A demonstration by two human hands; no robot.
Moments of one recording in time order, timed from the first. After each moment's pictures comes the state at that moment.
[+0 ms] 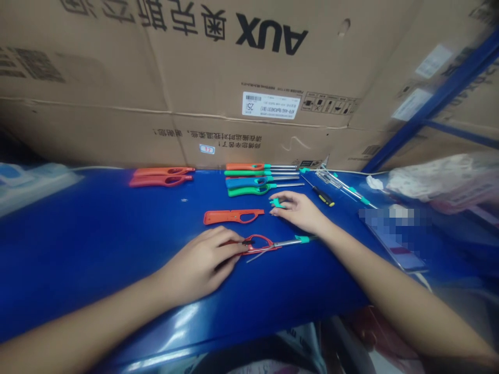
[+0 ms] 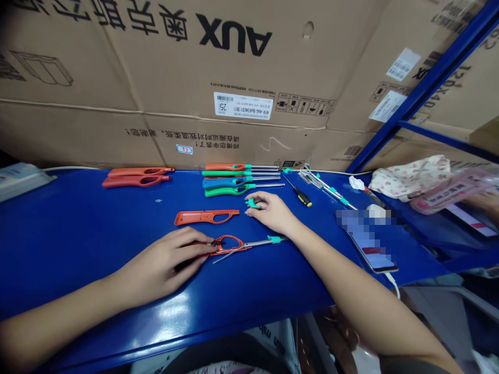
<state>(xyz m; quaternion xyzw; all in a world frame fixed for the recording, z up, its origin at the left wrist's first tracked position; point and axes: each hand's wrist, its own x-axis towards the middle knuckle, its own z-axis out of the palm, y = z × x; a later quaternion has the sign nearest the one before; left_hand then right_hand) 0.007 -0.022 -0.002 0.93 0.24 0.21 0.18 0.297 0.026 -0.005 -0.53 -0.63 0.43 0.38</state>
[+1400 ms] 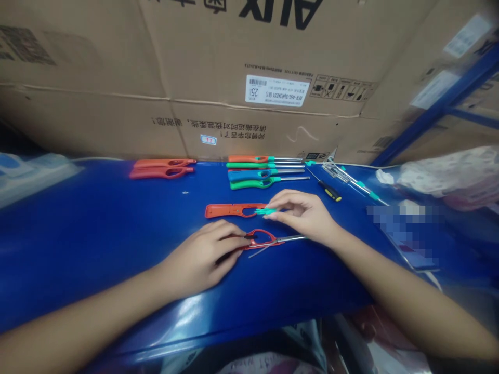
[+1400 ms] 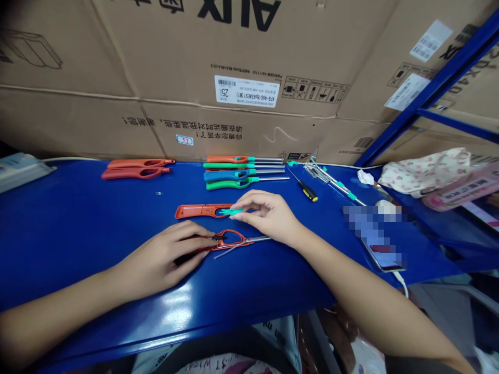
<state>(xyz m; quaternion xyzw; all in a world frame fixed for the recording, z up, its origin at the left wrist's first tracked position) 0.008 -0.022 -0.004 0.92 0.25 0.22 0.20 0.273 -0.004 0.014 -0.37 -0.71 0.39 0.46</state>
